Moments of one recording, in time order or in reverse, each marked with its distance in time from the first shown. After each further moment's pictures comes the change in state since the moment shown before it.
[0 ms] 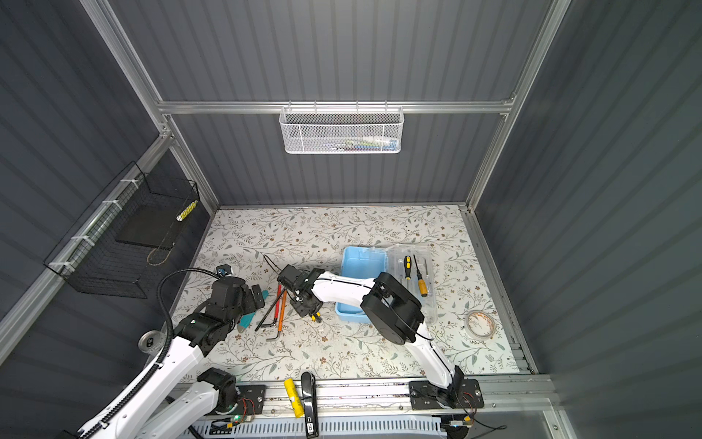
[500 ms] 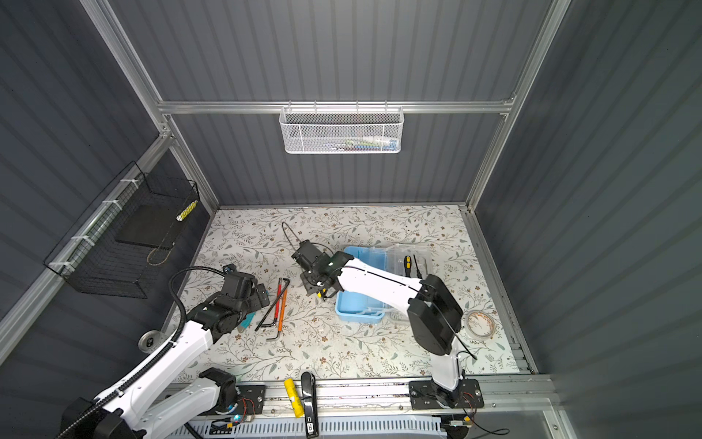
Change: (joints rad) left arm 0.000 0.172 0.023 0.033 0.032 -0.092; right arm -0.097 -0.368 -0.137 0.006 0.106 0.129
